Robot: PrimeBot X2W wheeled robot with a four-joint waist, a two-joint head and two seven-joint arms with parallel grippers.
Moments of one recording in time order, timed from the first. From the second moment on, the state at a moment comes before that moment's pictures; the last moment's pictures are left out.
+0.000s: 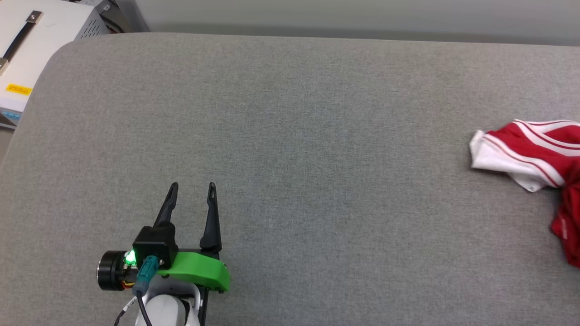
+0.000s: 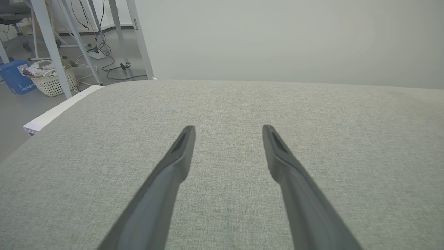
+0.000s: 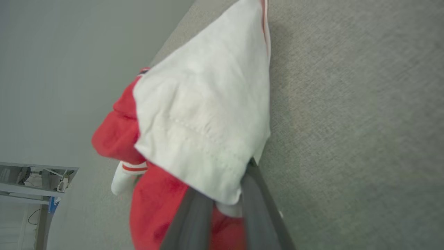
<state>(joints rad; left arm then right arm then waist) -0.10 0.05 -0.11 0.14 -0.11 0.02 -0.26 -0.37 -0.90 0.72 0.58 1.96 0.13 -0.19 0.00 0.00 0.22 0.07</state>
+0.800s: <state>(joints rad) -0.06 0.05 -0.08 0.12 -0.11 0.02 -0.26 -0.39 -0.91 0.22 0.53 1.20 0.13 -0.26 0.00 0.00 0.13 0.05</state>
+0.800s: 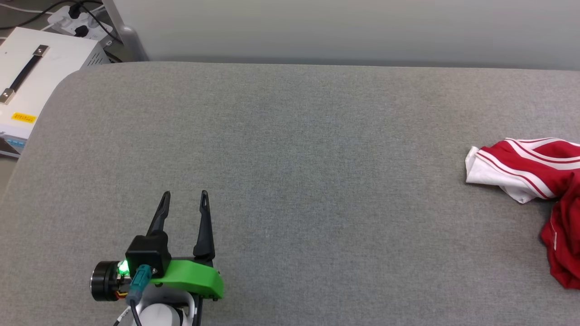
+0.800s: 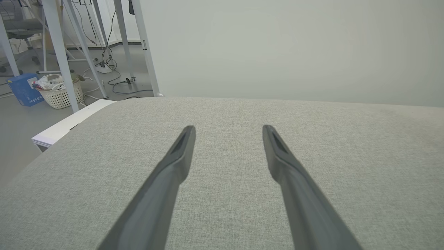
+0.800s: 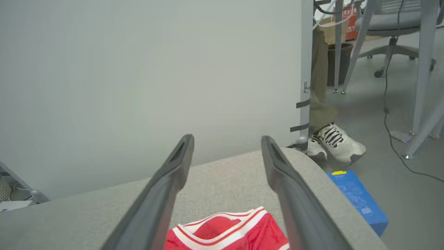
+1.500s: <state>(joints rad) -0.11 0.05 -0.13 0.09 -0.11 0.02 -0.26 -0.51 -0.97 0.53 0.05 0.82 0.13 0.70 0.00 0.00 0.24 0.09</state>
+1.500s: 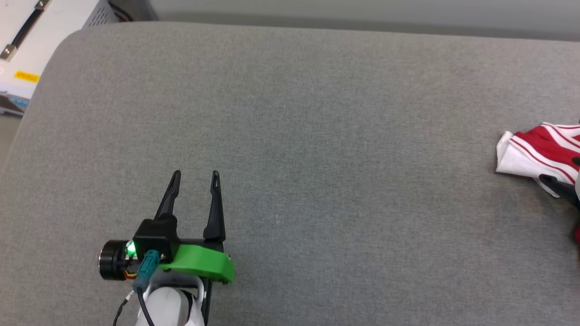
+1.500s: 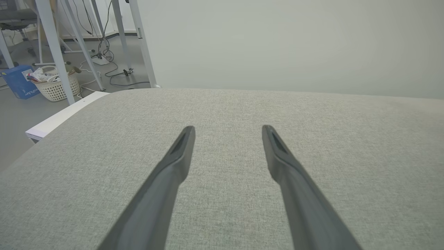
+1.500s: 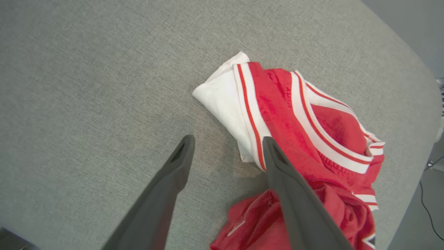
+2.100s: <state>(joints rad) -0.19 0.05 -0.16 0.10 -0.14 0.05 -0.26 -0.64 -0.91 0.68 0.44 0.75 0.13 0.61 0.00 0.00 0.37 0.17</state>
